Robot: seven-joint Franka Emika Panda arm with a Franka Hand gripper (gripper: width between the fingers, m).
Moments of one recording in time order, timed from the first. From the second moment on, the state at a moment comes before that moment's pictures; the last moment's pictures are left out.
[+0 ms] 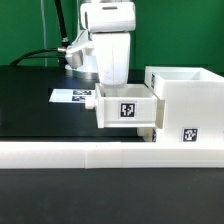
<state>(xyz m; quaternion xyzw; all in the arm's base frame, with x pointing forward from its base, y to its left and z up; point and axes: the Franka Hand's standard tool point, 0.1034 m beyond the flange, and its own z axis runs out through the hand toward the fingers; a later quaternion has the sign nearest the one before) 0.544 -0.009 0.055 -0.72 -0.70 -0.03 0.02</state>
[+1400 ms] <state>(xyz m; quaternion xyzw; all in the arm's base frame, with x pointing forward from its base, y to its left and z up) 0.543 0.015 0.053 -0.74 -0.68 -0.03 0.03</state>
